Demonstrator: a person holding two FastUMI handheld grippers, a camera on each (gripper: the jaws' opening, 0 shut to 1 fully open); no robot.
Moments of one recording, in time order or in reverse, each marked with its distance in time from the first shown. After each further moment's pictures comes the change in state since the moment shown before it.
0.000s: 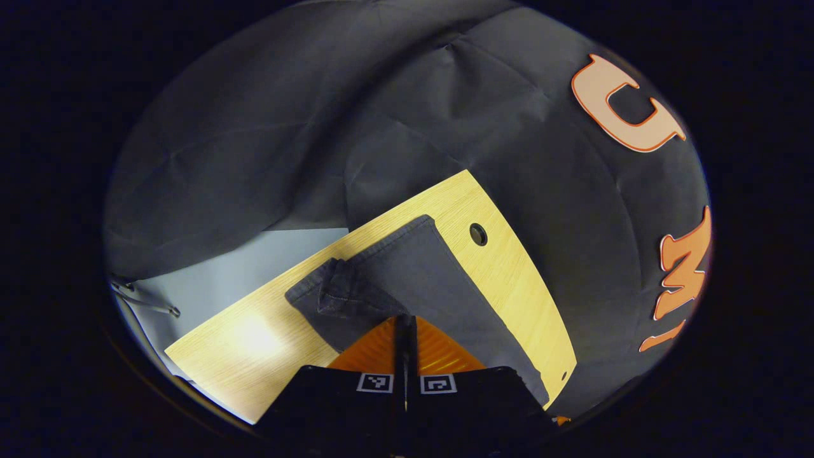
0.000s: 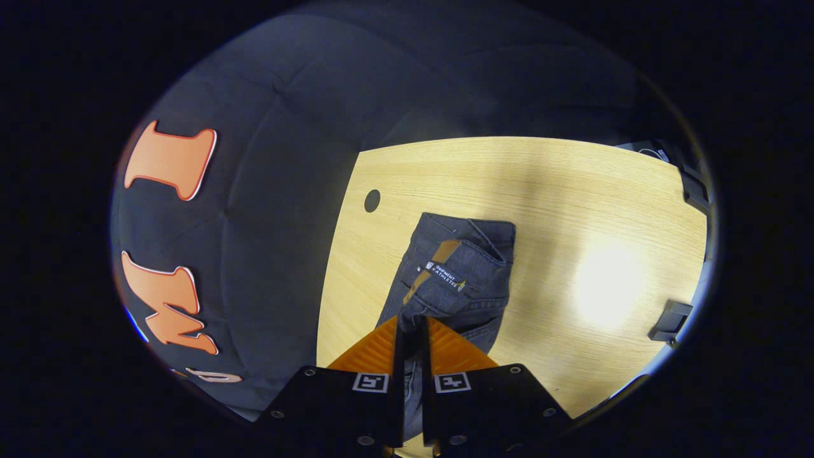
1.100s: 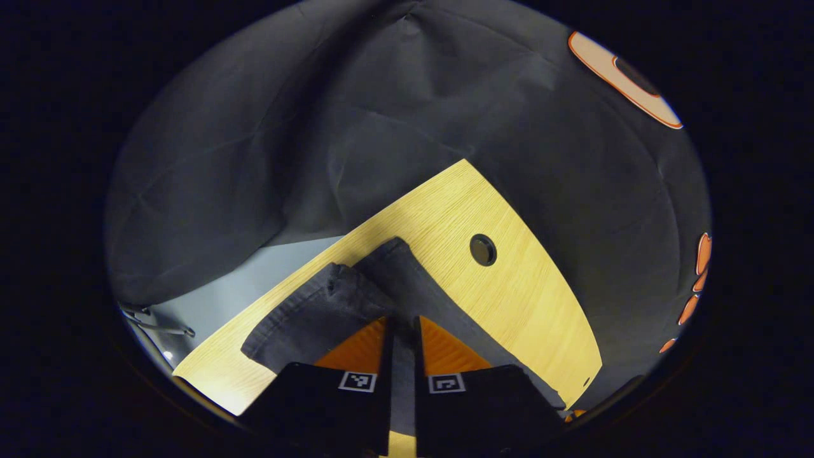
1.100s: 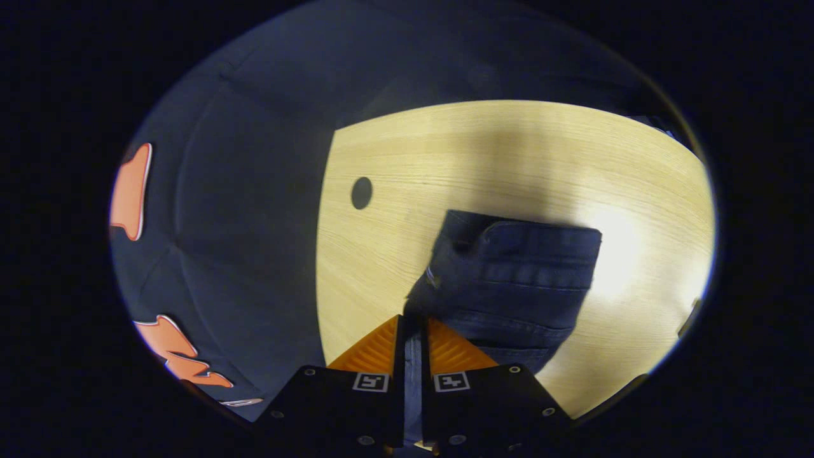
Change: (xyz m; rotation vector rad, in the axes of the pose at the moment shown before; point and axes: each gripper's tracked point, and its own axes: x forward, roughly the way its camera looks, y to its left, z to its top) left arm 0.099 -0.058 0.039 0.108 0.004 0.071; right arm 0.092 0.064 0.036 0.137 0.087 0.041
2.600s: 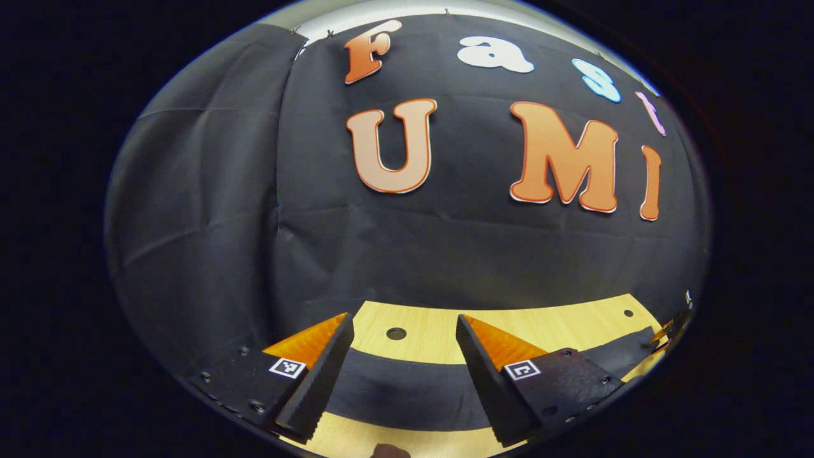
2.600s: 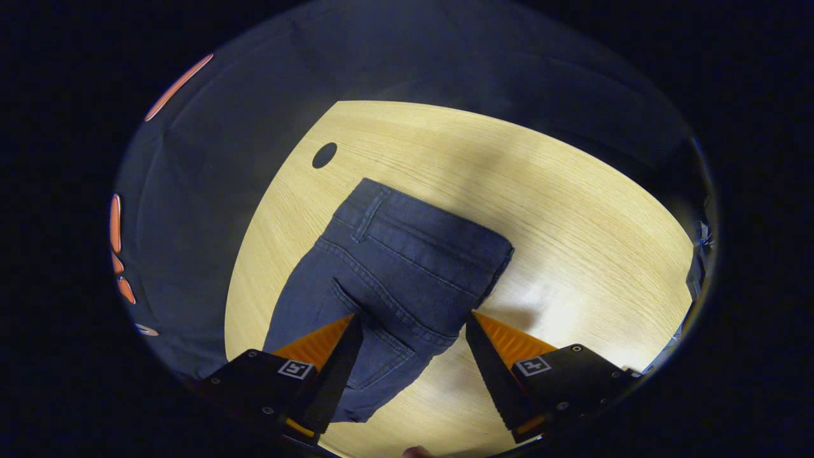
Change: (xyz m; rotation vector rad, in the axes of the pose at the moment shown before) left arm -0.259 -0.141 -0.073 0.669 -0.728 -0.190; right arm -0.004 -0.137 -0.017 -0.451 -0.017 -0.326
